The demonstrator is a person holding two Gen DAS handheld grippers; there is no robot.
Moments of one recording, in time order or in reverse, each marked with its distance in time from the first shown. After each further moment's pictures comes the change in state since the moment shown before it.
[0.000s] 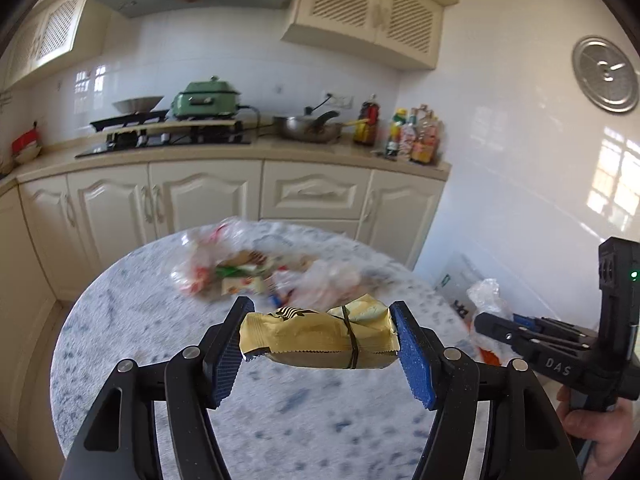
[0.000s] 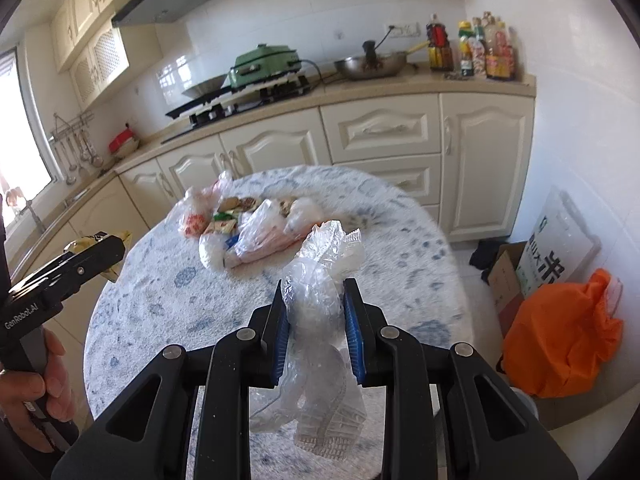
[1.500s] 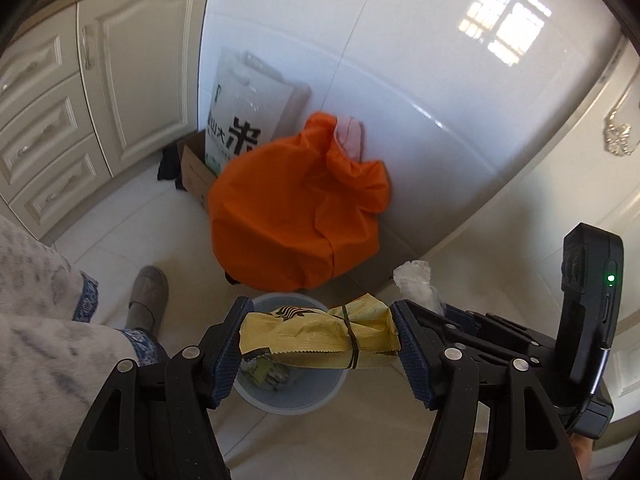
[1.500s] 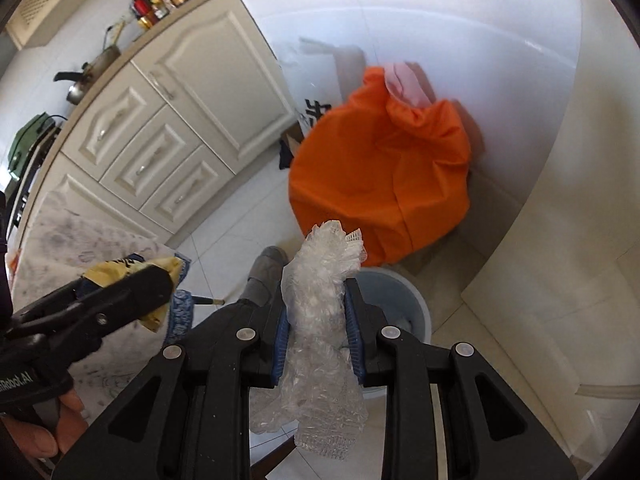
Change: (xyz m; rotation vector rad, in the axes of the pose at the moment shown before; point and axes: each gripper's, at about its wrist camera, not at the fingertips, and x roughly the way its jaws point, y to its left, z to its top) left arm 0.303 -0.404 -0.096 0.307 0.673 -0.497; right arm -0.040 -0.363 -0.186 0.641 0.171 -0.392
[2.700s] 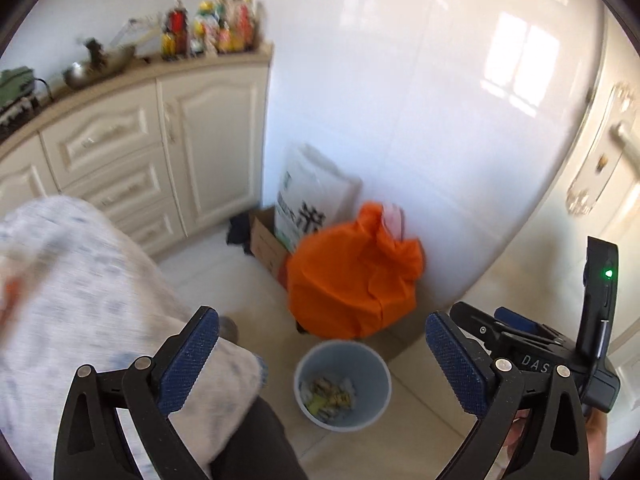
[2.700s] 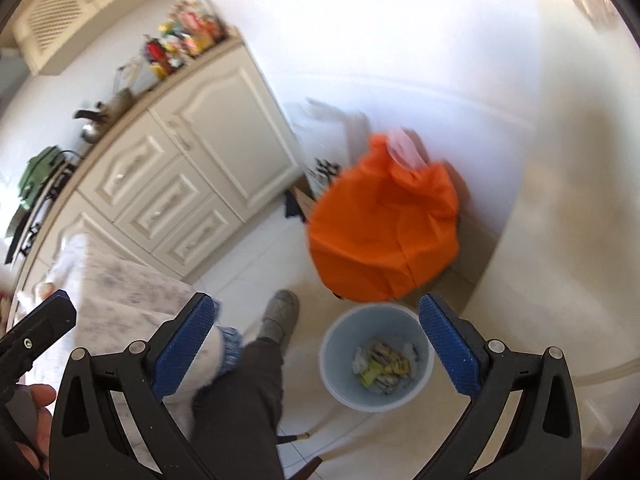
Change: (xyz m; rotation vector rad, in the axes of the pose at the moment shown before) left arm -0.178 0.024 -0.062 -0.004 -0.311 0.167; right arm -0.098 0.069 0.012 0.005 -0.190 -0.021
